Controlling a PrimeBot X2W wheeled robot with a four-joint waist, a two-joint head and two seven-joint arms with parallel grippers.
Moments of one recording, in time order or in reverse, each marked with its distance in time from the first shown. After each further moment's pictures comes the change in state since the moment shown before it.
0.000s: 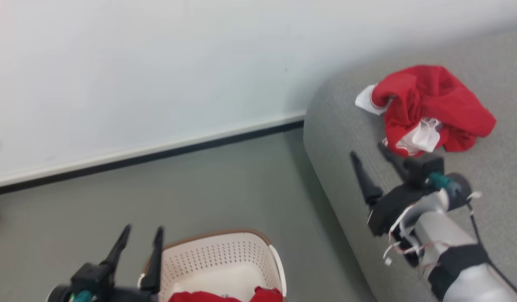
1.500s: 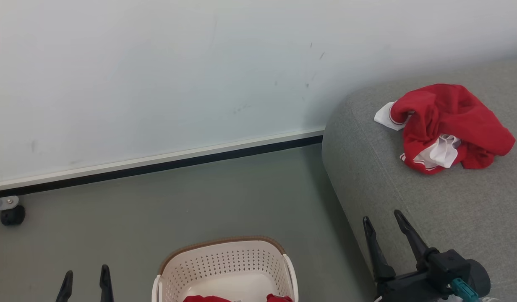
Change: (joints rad) left arm 0.309 -0.016 0.227 -0.247 0.015 0.084 -0.003; right arm 0.594 -0.034 -0.139 -0.686 -0.098 -0.219 0.000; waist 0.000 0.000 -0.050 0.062
